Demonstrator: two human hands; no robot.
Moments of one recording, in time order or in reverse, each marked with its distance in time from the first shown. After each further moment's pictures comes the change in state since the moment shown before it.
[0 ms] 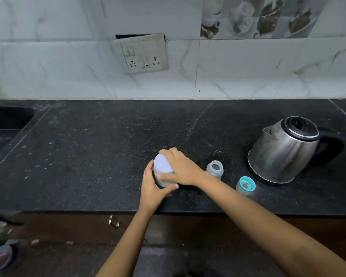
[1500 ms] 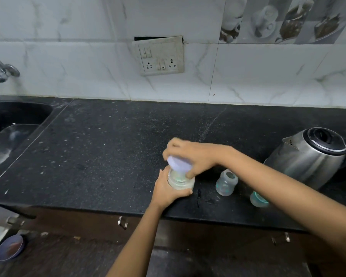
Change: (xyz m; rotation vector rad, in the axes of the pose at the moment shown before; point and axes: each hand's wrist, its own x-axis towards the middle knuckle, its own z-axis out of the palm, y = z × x) left_hand 0.016 0.010 -0.002 0.030 -0.110 -0.121; right_hand 0.030 -0.021 -0.087 -0.182 -0.363 -0.407
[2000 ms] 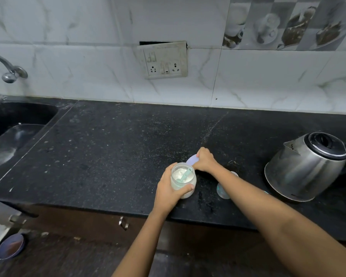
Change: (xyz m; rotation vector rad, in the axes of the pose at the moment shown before) left_hand -0.011 0.012 0.002 -0.039 0.066 0.065; right_hand 0.026 0.070 0.079 0.433 0.349 0.940
